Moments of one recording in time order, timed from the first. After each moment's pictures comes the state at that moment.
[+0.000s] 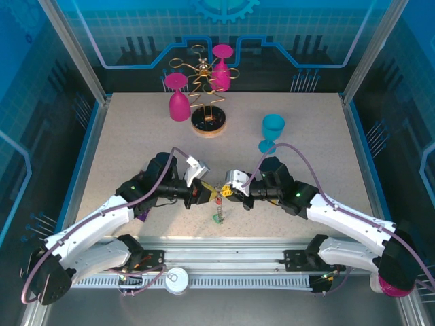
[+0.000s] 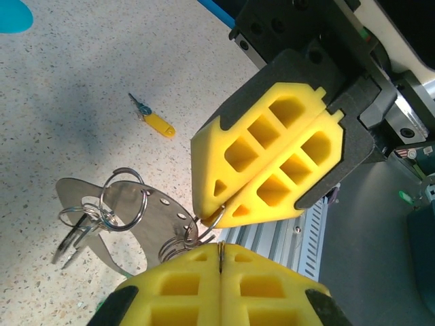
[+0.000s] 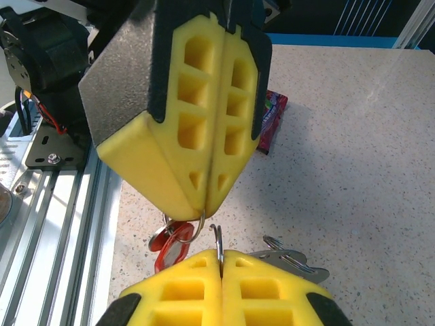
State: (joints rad) left arm -0.62 0.99 0.72 -0.30 0.68 -0.20; right arm 0.81 1.07 0.70 -0.12 -0.48 -0.38
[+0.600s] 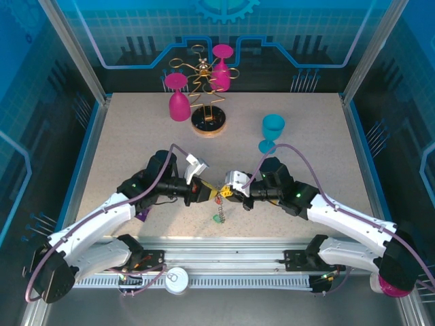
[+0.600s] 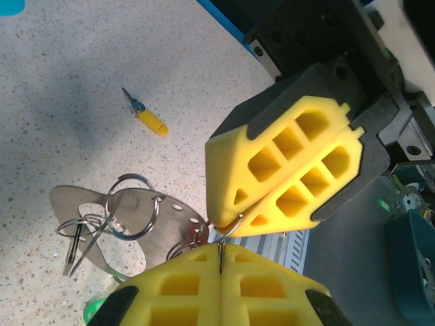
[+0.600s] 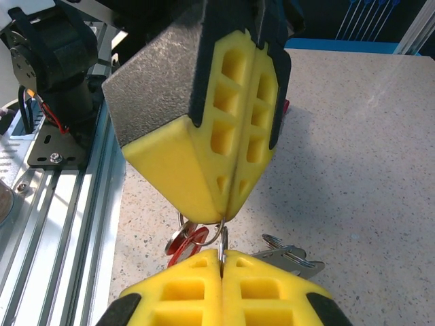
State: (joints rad) left arm -0.58 1.02 0.72 -0.28 0.75 -0.26; right arm 0.81 1.06 0.70 -0.12 -0.48 -0.39
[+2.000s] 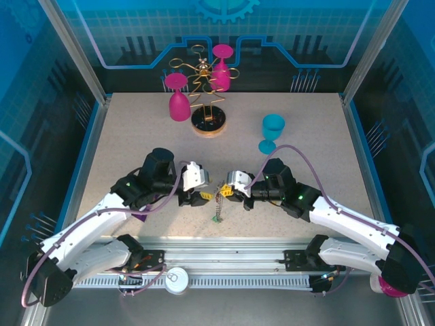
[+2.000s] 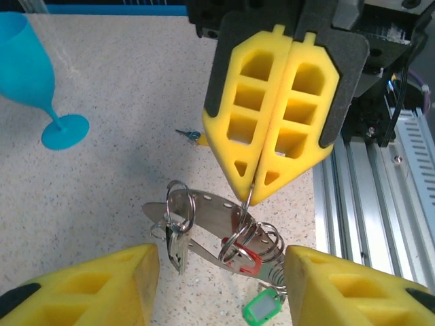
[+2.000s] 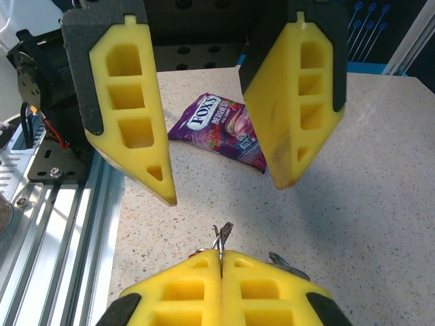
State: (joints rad) left arm -0.60 0.99 0.80 -0.42 0.64 0.49; right arm 0.82 1.03 0.68 -0.07 -0.48 -0.37
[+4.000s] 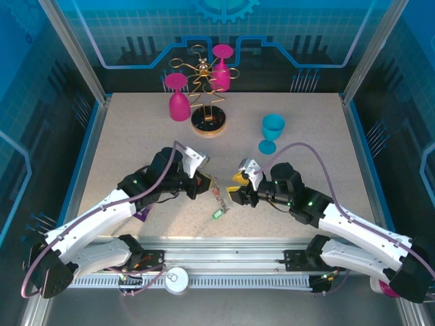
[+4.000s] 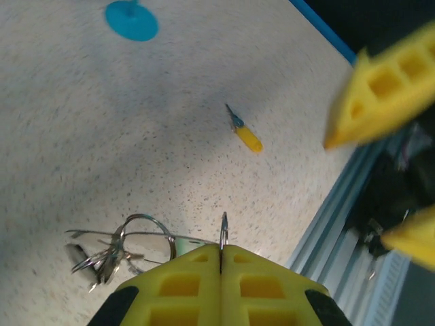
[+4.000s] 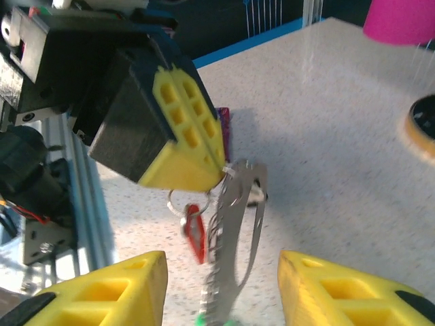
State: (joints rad) left arm -0.67 1.04 0.83 -0.42 0.34 -0.32; right arm 0.83 0.92 0.65 -0.11 -0.26 0.10
